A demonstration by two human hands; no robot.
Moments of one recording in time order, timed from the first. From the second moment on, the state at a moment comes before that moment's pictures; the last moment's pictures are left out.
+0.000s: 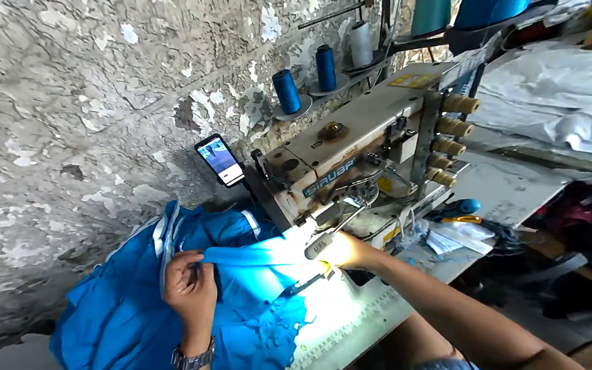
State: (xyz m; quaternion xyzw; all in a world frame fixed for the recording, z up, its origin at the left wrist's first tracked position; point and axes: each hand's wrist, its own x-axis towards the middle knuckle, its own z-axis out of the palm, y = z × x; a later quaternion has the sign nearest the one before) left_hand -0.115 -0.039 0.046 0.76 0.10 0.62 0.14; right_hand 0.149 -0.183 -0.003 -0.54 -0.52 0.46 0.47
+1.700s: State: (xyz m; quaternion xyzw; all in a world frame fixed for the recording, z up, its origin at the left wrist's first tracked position) left_hand -0.057 -0.057 0.016 0.94 0.11 0.28 -0.16; right_hand 0.158 -0.204 -0.055 -0.47 -0.74 0.23 0.41
